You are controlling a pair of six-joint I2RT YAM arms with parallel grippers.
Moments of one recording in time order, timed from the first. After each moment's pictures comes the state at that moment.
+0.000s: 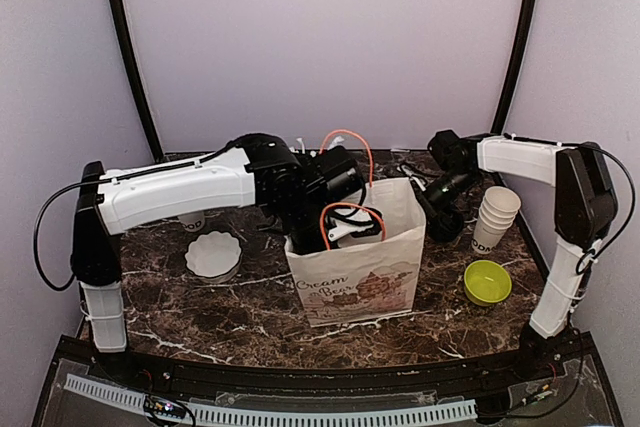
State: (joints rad) left arm -1.11 1.95 1.87 -1.17 0.02 0.18; right arm 0.37 1.84 1.38 -0.90 -0.80 -0.46
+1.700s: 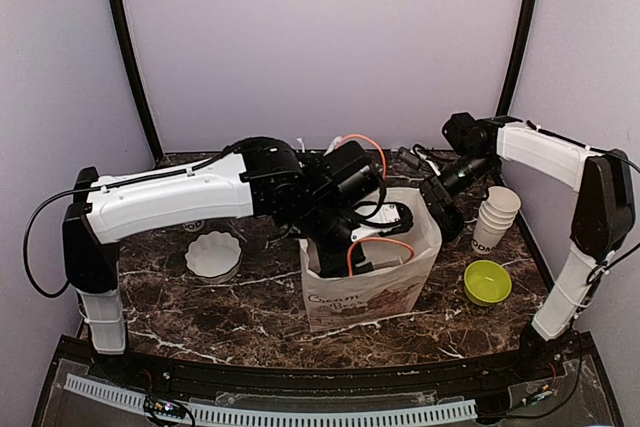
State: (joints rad) left arm -1.21 1.95 1.92 -1.03 -0.05 0.22; right arm 0.34 1.72 1.43 -1.06 -0.83 -0.51
